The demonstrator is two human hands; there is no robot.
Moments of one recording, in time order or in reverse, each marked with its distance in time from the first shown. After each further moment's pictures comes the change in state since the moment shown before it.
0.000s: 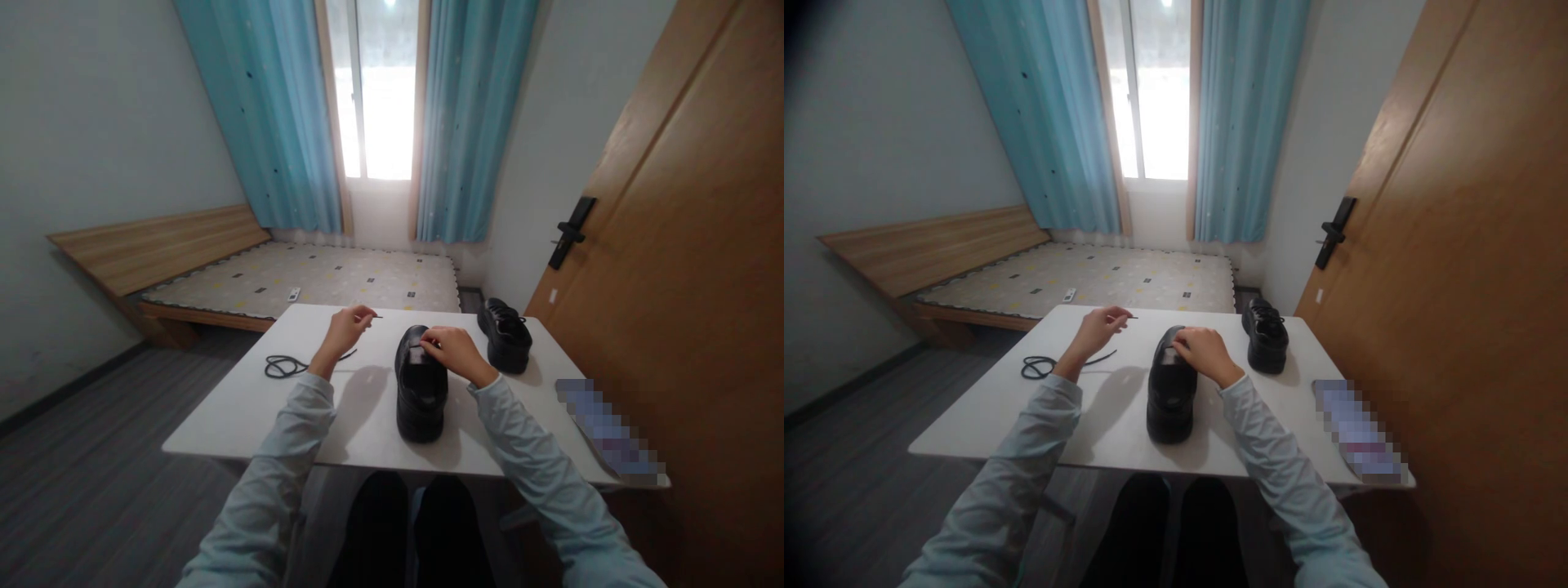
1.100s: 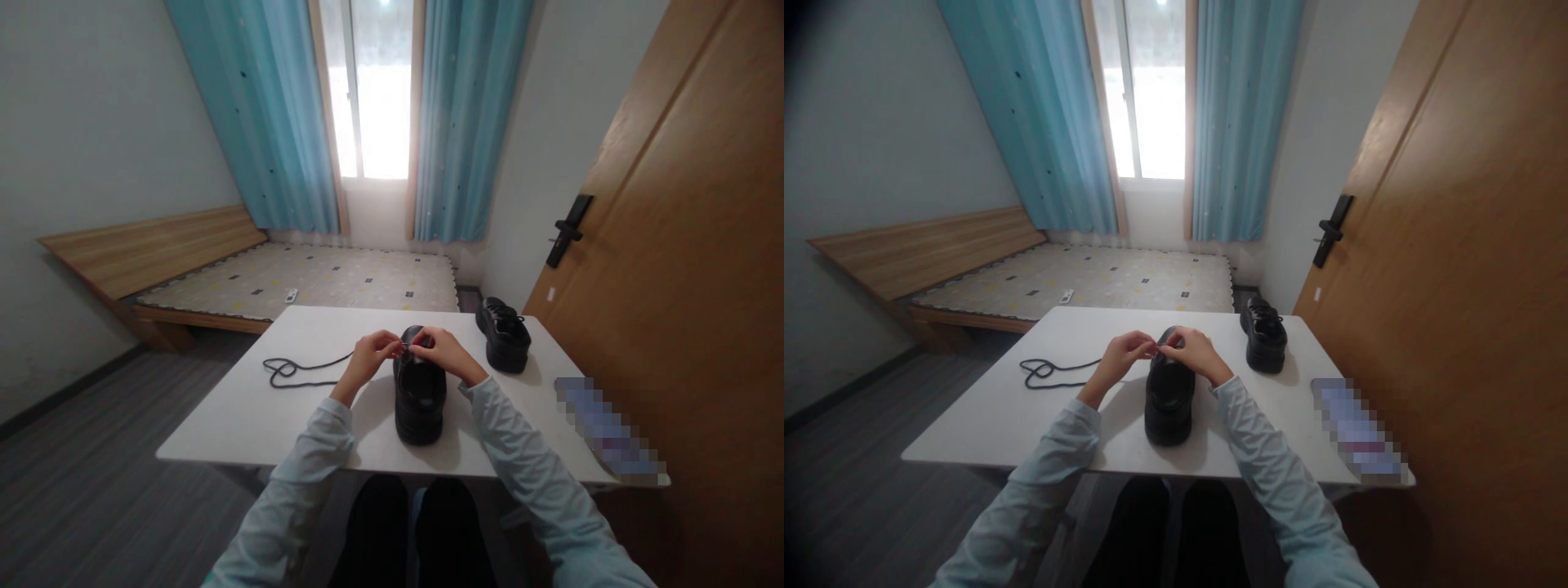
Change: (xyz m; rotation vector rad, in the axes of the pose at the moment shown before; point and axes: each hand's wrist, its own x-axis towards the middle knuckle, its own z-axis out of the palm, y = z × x) left_hand -0.038 0.002 0.053 -0.545 -0.171 0.050; right_hand 0.014 -0.003 0.023 0.390 -0.017 0.206
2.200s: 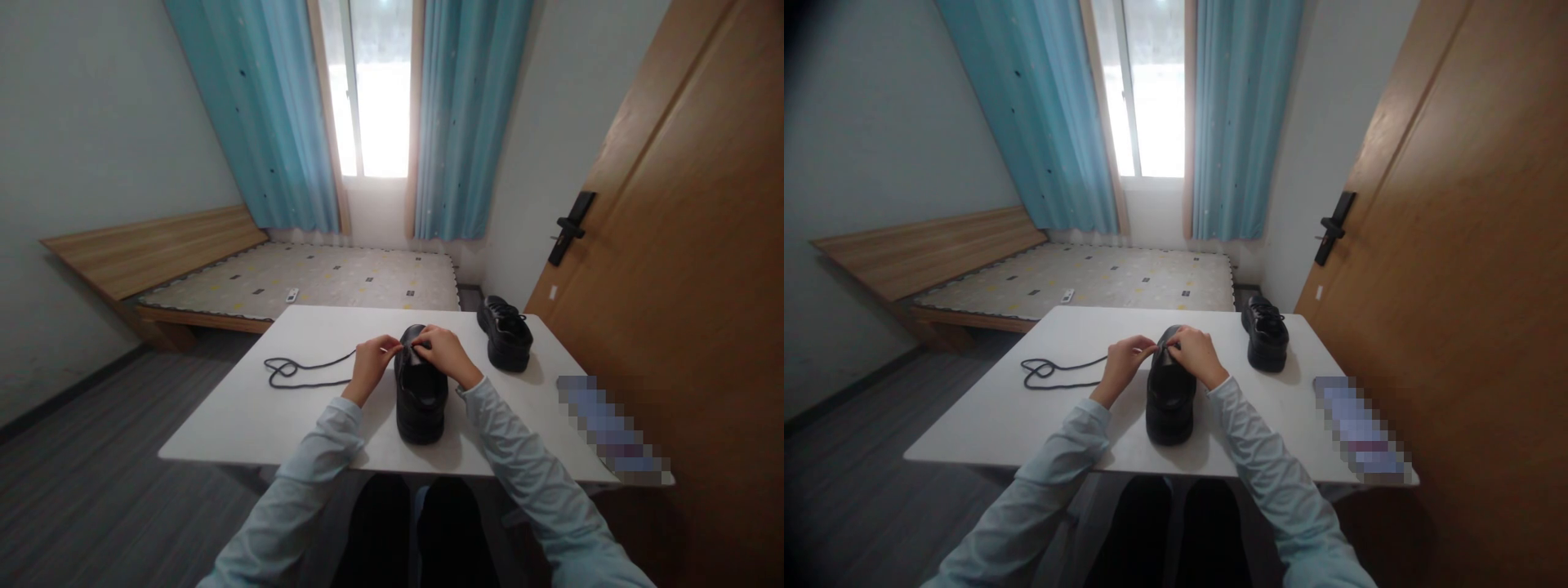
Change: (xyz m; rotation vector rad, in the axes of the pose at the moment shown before) left_hand -0.004 -0.001 0.011 0.488 0.180 0.030; right_hand -0.001 -0.003 0.003 -0.306 0.003 -0.090
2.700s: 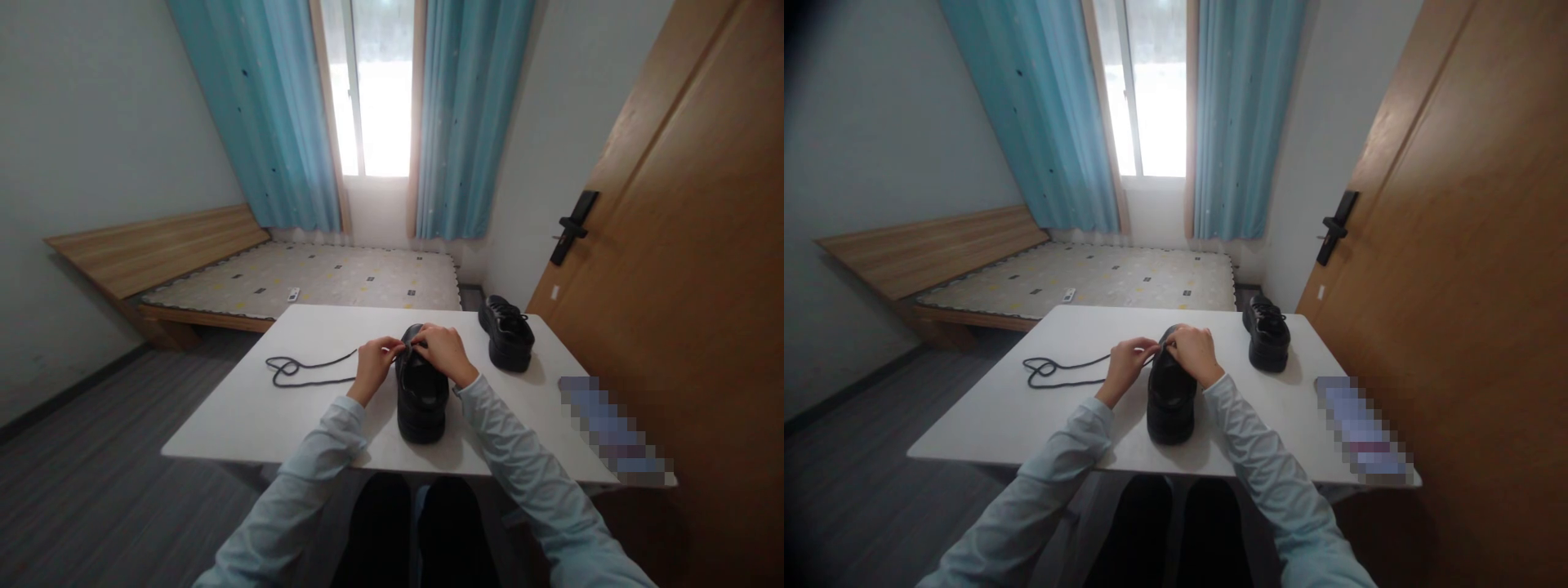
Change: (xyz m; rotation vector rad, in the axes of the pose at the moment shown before) left_hand -0.003 0.001 0.008 -0.043 0.013 -0.029; right_hand -0.004 -0.012 -0.007 -0.191 -0.016 -0.014
